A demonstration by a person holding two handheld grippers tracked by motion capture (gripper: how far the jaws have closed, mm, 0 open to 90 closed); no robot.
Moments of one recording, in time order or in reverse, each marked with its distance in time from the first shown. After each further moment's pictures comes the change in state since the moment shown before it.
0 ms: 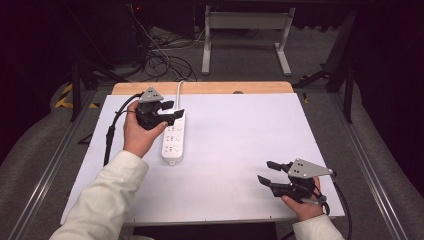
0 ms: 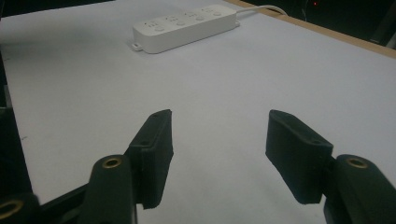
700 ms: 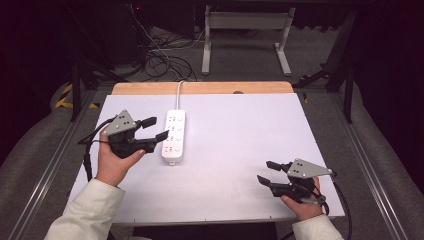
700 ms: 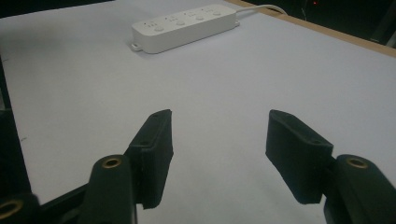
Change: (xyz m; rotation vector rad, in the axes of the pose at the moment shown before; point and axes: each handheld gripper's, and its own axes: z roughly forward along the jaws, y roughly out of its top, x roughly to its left) left arm -0.023 -0.046 -0.074 -0.117 -0.060 0.045; right arm 0.001 0.000 0.001 0.000 0.001 0.007
